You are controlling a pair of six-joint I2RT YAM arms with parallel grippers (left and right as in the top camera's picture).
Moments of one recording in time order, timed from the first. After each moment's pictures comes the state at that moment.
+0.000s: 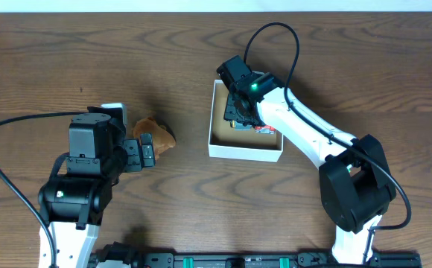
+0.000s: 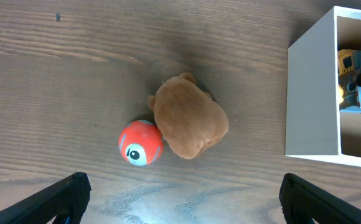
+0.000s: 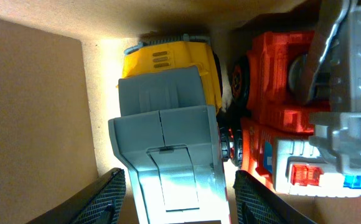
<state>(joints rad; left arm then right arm) -0.09 0.93 0.96 -0.91 -0.01 -0.15 0.59 2.00 1.55 -0.85 0.12 0.78</state>
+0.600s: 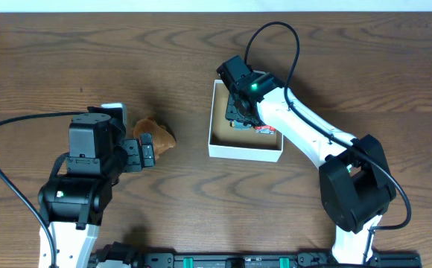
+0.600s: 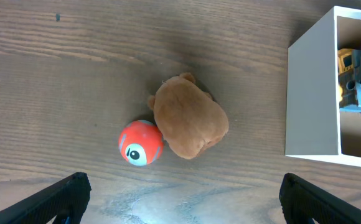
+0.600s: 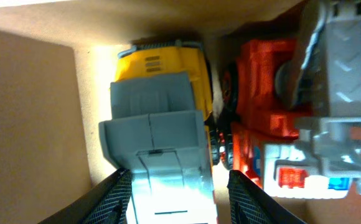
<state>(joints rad) -0.09 0.93 0.96 -0.91 -0.01 -0.15 0.59 2.00 1.55 -0.85 0.15 0.78</state>
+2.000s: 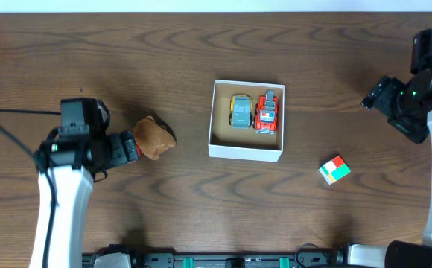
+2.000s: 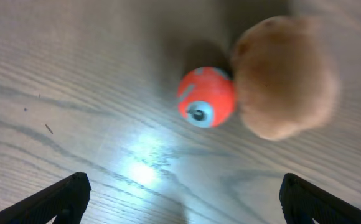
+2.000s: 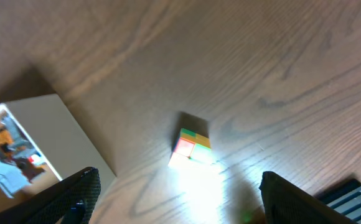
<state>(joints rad) 0.11 1.23 0.99 -1.03 -0.05 -0.20 -0.14 1.52 1.67 -1.46 0.07 0.56</state>
